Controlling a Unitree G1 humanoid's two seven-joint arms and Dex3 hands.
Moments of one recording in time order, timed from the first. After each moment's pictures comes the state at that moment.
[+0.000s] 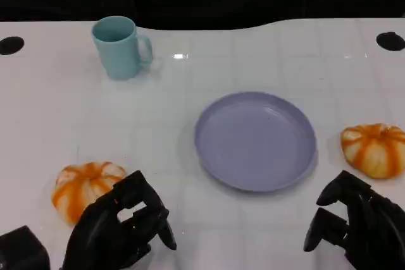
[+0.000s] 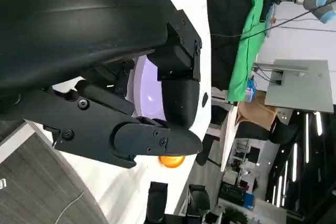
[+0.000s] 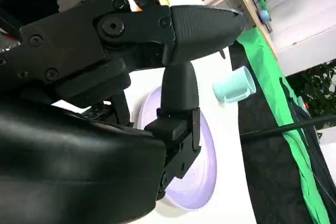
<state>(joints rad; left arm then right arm) 0.16 -0.01 0.02 0.10 -0.37 -0.18 -0.52 0.28 -0.04 -0.05 -0.30 0.45 0.30 0.32</state>
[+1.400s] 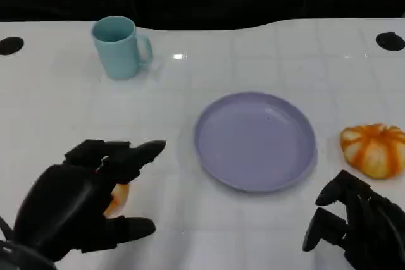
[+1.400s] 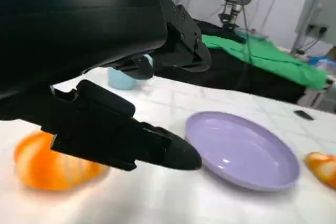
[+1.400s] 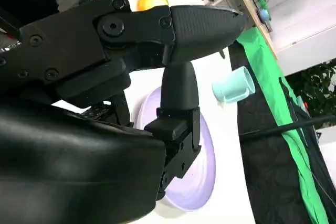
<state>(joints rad) 0.20 0.30 0.01 -0.38 0.72 -0.25 -0.15 0.28 -0.03 -0.04 -0.31 0.45 0.30 0.31</state>
